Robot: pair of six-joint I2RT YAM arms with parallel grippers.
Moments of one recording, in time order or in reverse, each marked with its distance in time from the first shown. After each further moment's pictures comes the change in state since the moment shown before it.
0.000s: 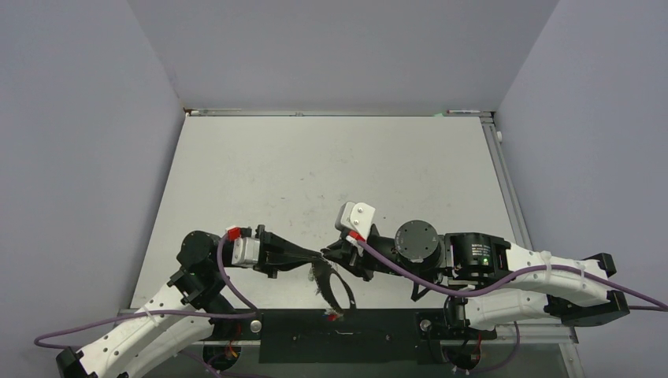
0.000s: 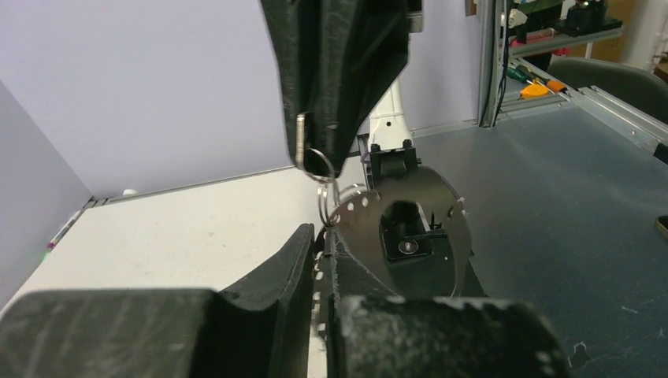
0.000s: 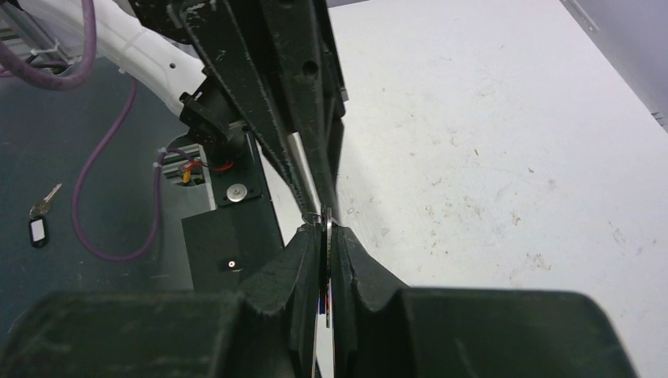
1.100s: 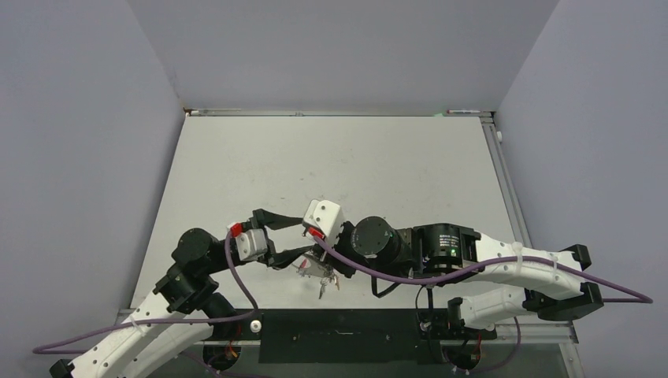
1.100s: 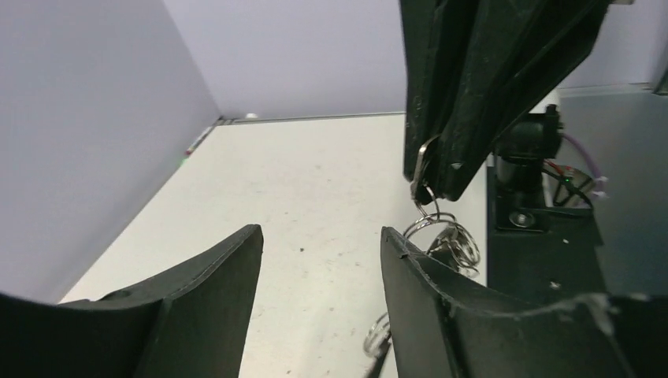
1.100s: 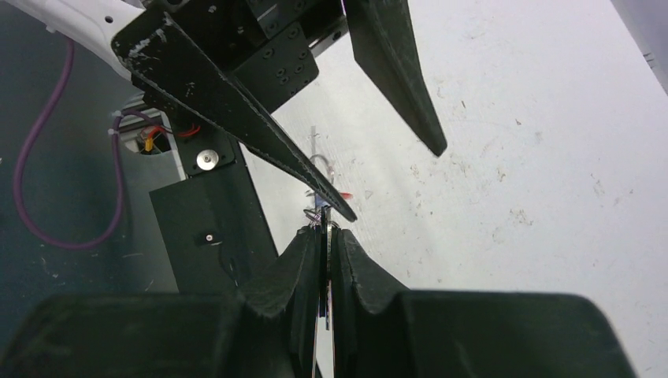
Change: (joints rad) left arm 0.000 -0.054 0.076 -0.338 -0.270 0.223; right arm -0.005 0.205 0.201 -0.204 0.072 0.016
